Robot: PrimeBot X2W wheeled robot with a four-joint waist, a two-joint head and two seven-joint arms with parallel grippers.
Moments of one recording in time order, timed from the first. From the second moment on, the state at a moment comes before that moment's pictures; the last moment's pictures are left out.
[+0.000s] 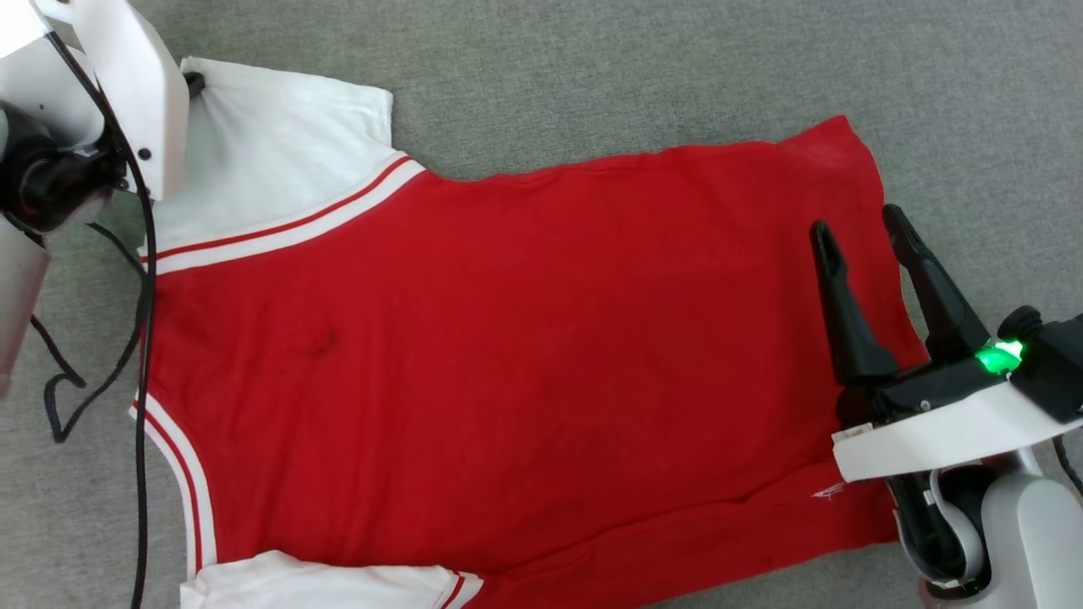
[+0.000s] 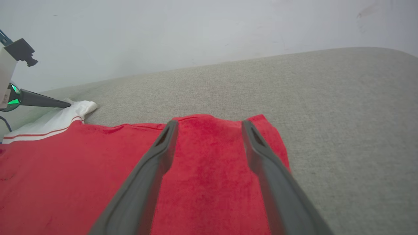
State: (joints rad) left arm -1.14 0.67 -0.67 0.55 -0.79 -0.13 0.74; right arm -0.21 -0.09 0.09 -0.16 0.33 0.13 -0.04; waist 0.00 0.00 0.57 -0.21
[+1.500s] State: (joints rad) left arm -0.84 0.72 -0.68 -0.09 -0.86 -0.05 0.54; right arm -0.57 -0.39 -0.04 0.16 0.27 0.13 0.90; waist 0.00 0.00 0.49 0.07
